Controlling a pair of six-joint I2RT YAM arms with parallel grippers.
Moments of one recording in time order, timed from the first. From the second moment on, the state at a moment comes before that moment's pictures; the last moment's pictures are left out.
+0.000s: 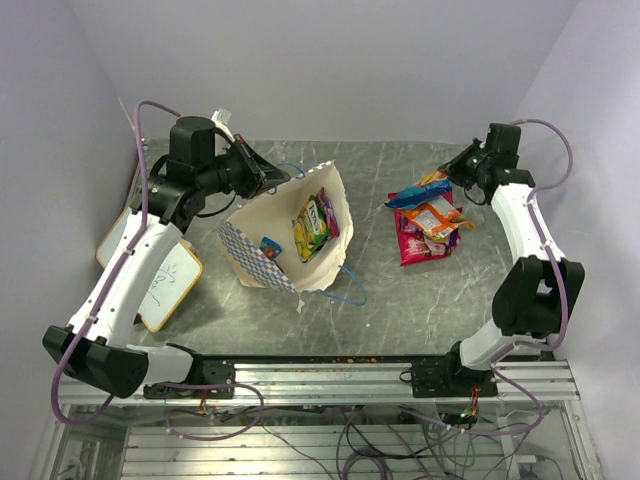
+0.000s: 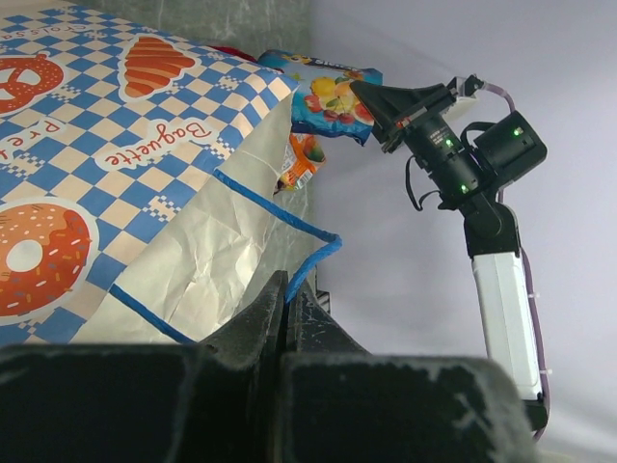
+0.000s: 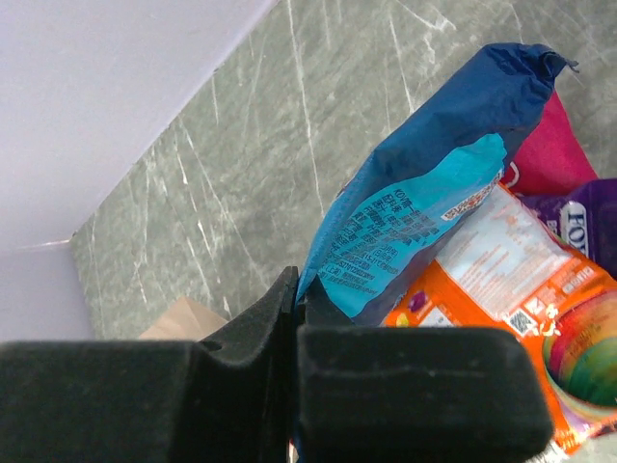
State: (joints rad) left arm -0.37 1.30 1.50 -0.61 0.40 -0.99; right arm -0.10 1.63 1.43 -0.41 -0.19 0.72
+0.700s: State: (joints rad) left arm -0.37 1.36 1.53 -0.60 0.52 -0.97; right arm -0.12 1.35 1.07 -0.43 -0.06 0.62
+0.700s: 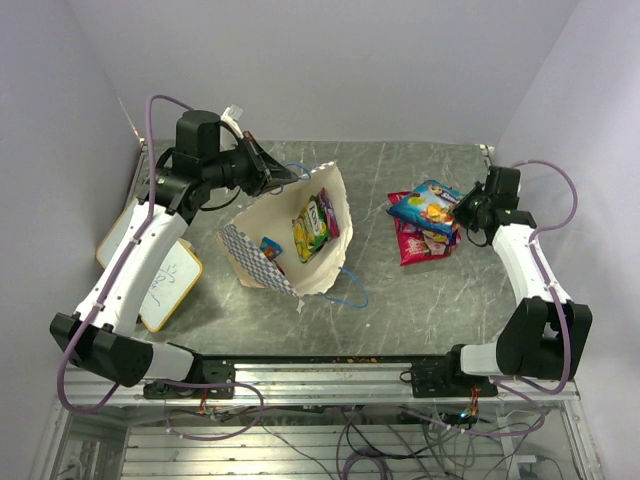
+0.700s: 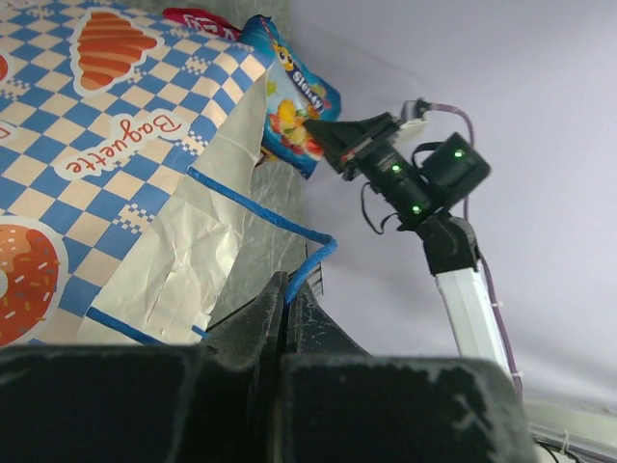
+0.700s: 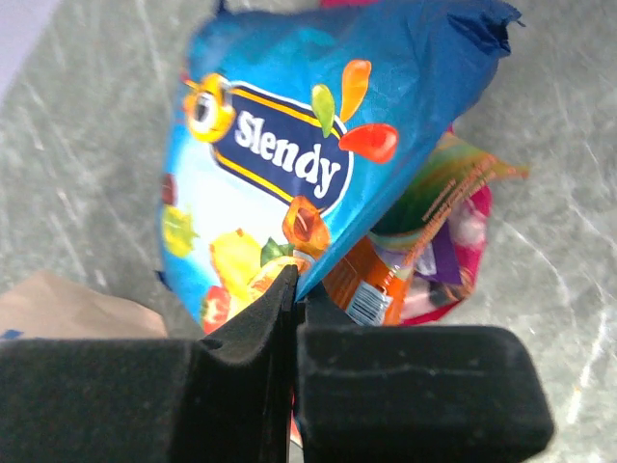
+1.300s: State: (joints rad) left arm -0.37 1.35 1.56 -0.58 0.58 -0.97; right arm -0.13 1.37 0.86 -0.37 -0.09 0.52
